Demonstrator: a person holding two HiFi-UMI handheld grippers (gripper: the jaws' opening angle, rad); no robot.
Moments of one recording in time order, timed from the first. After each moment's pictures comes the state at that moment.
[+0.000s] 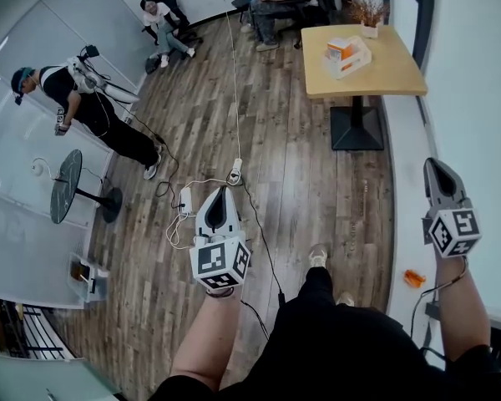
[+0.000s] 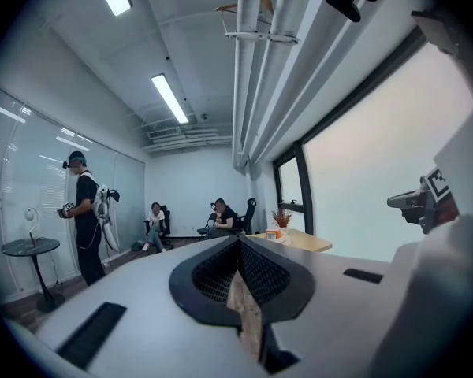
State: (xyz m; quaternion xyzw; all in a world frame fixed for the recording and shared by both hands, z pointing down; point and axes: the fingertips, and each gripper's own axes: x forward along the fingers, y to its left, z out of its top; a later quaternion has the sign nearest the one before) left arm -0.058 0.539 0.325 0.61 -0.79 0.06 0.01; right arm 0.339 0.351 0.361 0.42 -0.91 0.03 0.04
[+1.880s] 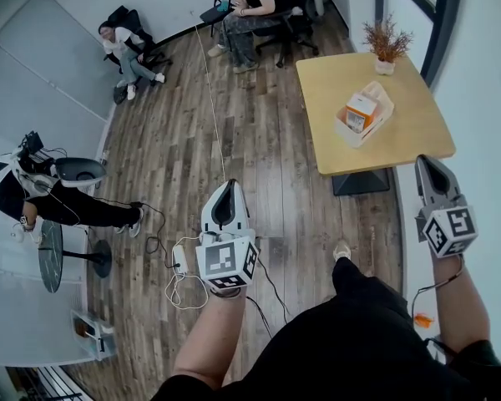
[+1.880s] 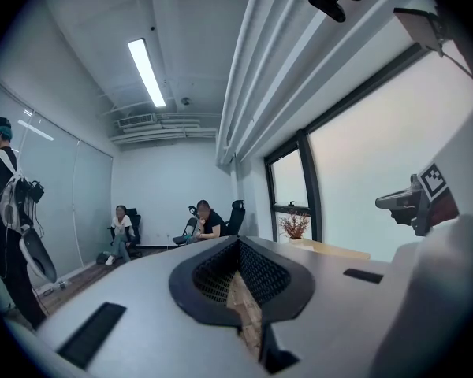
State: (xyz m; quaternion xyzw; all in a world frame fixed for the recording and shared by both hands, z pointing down) left arm -0.238 0.121 0.317 0.68 -0.73 0.06 0.00; right arm 0.128 -0.001 0.351 0.44 -0.90 0.01 0.04
